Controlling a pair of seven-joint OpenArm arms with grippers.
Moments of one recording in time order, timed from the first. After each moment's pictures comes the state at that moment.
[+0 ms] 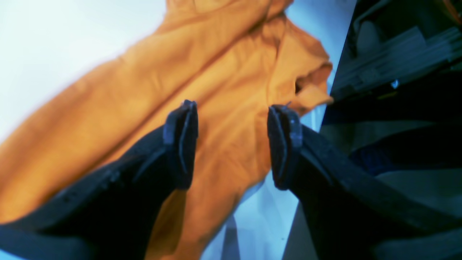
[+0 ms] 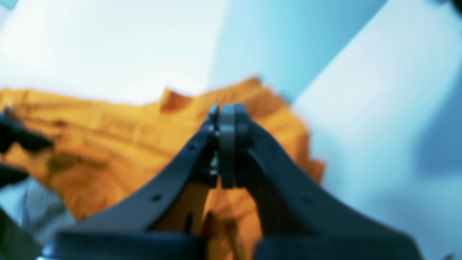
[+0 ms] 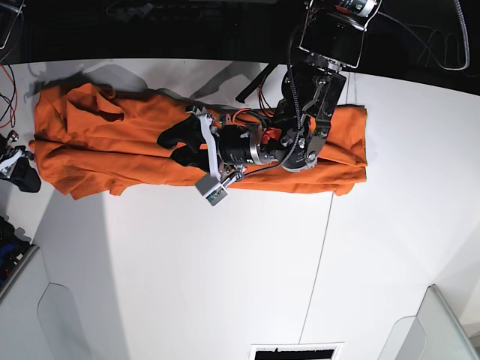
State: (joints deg) left arm -5.4 3.0 14.9 81.4 -38.3 -37.7 54.9; right arm -0.1 31.8 27.2 79.7 52.9 34.6 -53.6
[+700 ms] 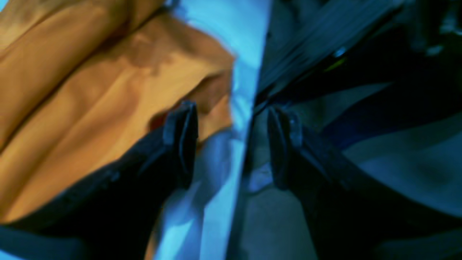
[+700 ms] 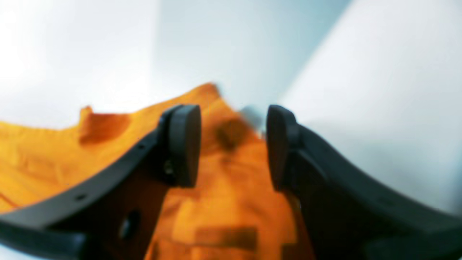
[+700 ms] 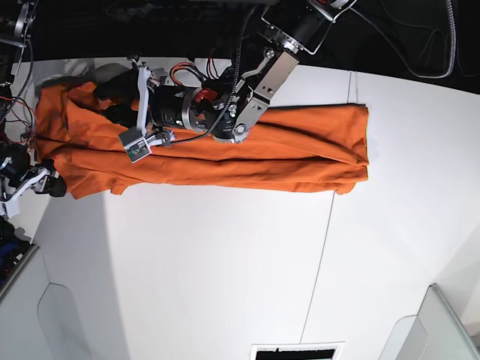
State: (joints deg) left arm -3.6 8.8 31.7 79.8 -30.8 -37.9 45.9; right arm 13.4 30.9 11.2 56.0 40.2 33.3 -43.4
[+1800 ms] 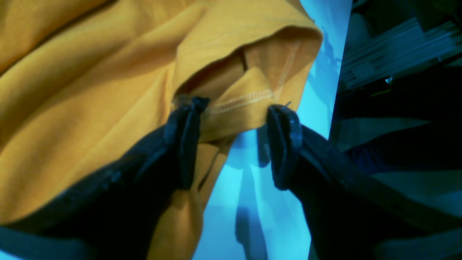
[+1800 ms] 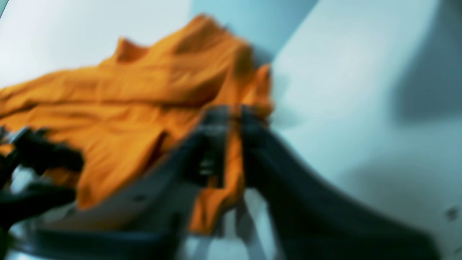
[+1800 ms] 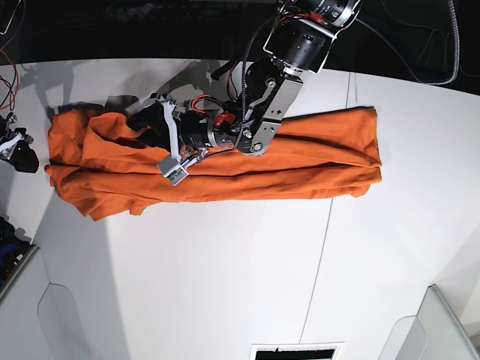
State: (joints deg) left arm -9.0 9.3 21.1 61.7 -25.2 -38.4 38.9; right arm -4.5 31.3 28.6 77.9 49.8 34.3 -49.4
